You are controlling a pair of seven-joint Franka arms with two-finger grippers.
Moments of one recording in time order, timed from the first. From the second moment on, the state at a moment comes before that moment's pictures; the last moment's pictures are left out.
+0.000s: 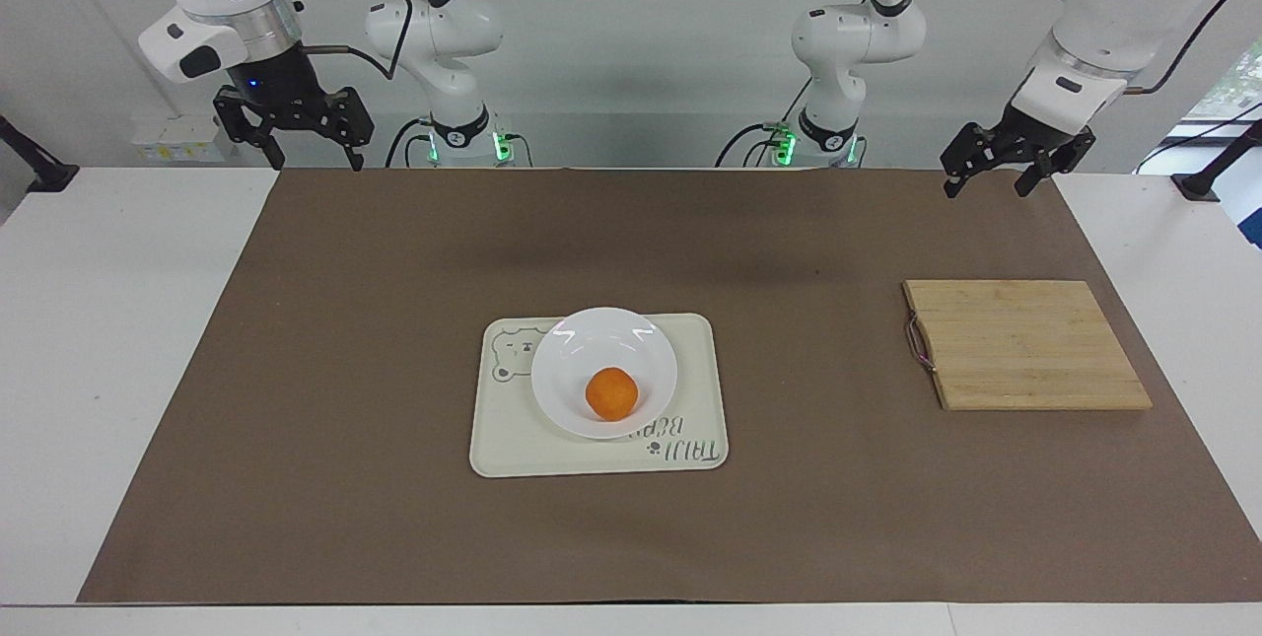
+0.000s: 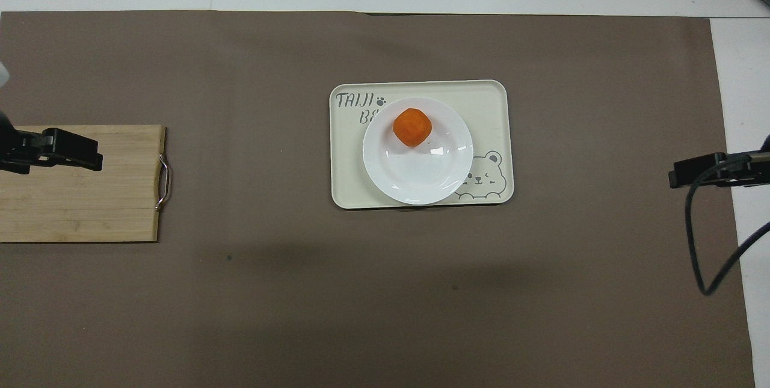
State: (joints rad) left arm 0.02 -0.02 -0.09 -1.58 -0.03 1.53 -0.05; right arm 0.11 -0.10 -0.11 -1.64 -0.03 1.53 0.01
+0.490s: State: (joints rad) left arm 0.02 -0.02 -0.09 -1.58 -0.03 1.53 -0.05; right arm 0.12 -0.10 -0.11 -1.64 -0.03 1.53 0.01
